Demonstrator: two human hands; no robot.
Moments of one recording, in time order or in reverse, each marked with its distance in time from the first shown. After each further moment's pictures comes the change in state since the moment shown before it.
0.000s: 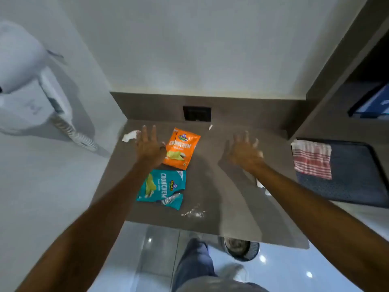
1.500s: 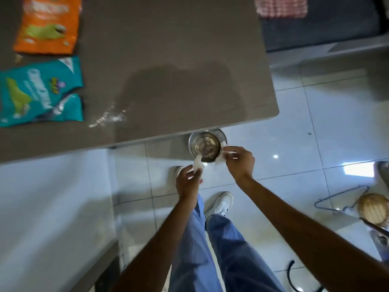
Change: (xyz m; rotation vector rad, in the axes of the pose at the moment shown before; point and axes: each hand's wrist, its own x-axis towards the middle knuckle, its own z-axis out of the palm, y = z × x) left_hand -0.379 0.102 0.351 -0.988 -0.601 -0.655; right_hand -0.190 0.224 0.363 0.951 0.226 0.576
